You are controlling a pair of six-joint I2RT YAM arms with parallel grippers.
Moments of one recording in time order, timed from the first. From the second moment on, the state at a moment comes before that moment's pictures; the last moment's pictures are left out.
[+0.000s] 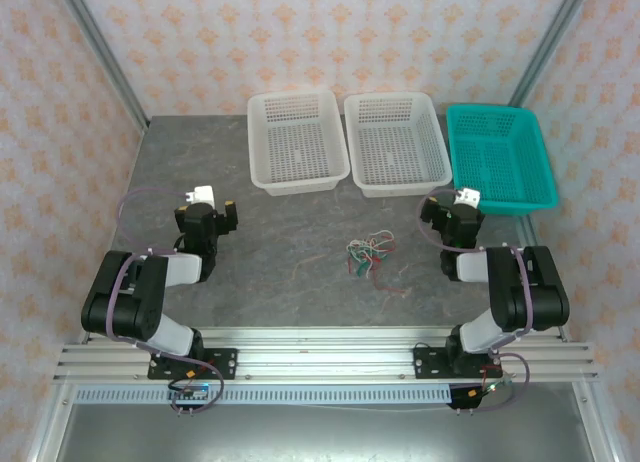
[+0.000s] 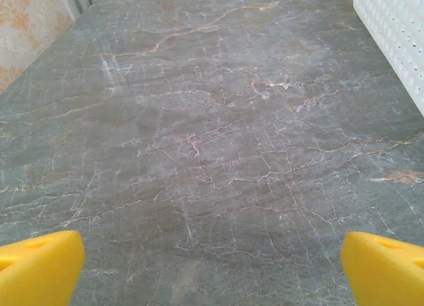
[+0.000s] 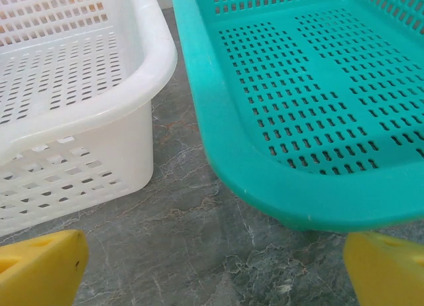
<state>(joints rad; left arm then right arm) -0.05 1.50 0.41 0.64 -0.31 -0.08 0.01 1.53 0.39 0.73 0.20 0.20</state>
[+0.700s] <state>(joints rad) -0.05 1.49 0.41 0.64 -0.30 -0.07 0.02 1.46 0.39 0.63 0.23 0.20</state>
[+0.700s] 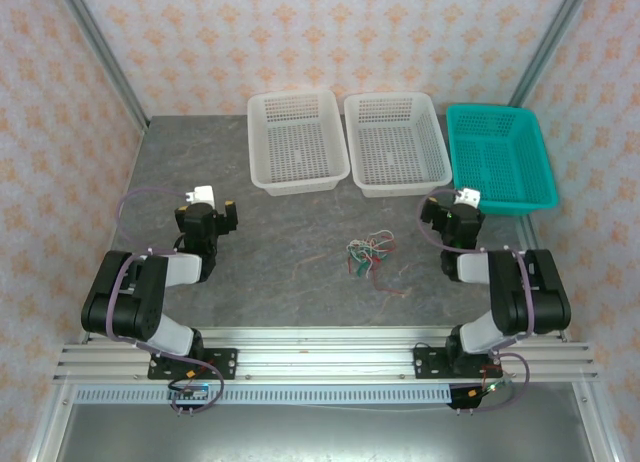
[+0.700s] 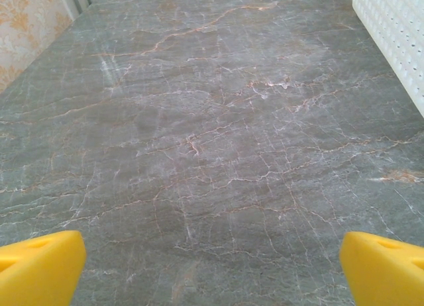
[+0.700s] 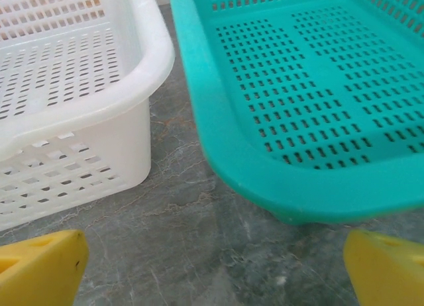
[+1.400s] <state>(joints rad) -0.55 1.24 0.88 -0.20 -0.10 -0.70 0.38 1.16 0.89 -0.56 -0.09 0.57</state>
